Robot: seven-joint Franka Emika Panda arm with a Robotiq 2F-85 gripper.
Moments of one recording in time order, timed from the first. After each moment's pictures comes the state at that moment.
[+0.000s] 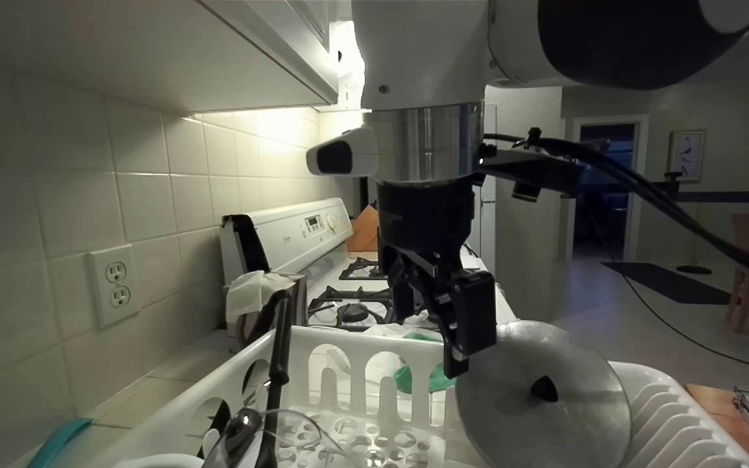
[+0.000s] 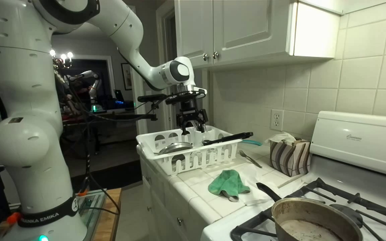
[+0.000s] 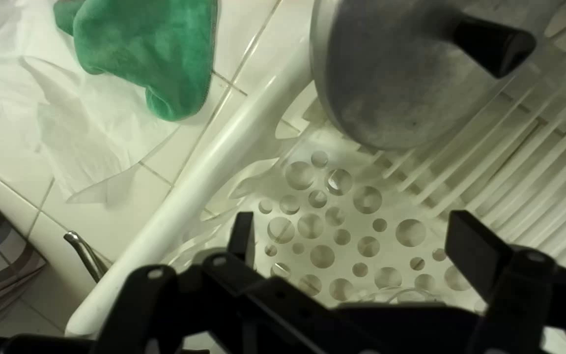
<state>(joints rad) 0.27 0.07 0.28 -2.12 -0.34 2.10 -0.13</state>
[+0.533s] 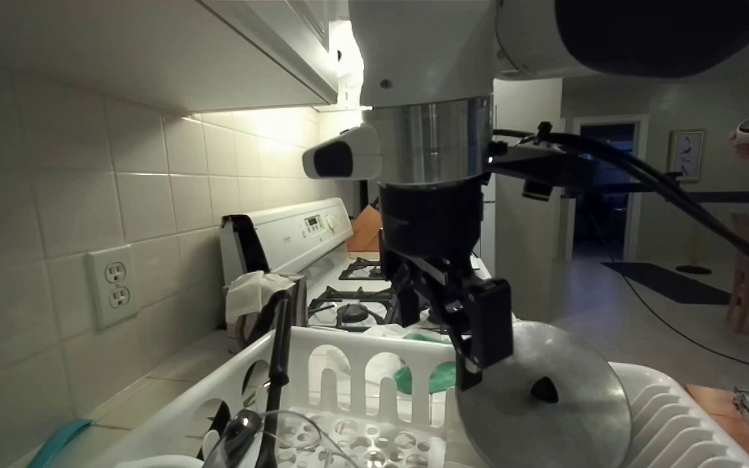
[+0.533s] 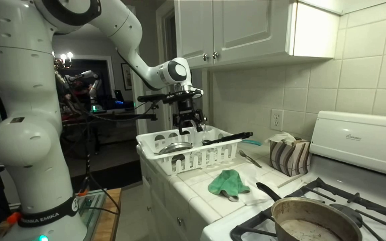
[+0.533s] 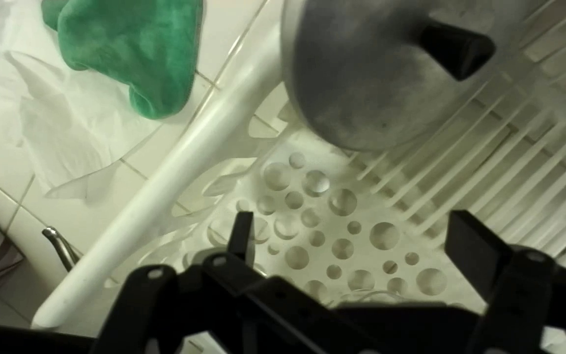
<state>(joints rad) 0.30 0.08 0.30 -2.11 -0.35 2.06 -0.12</state>
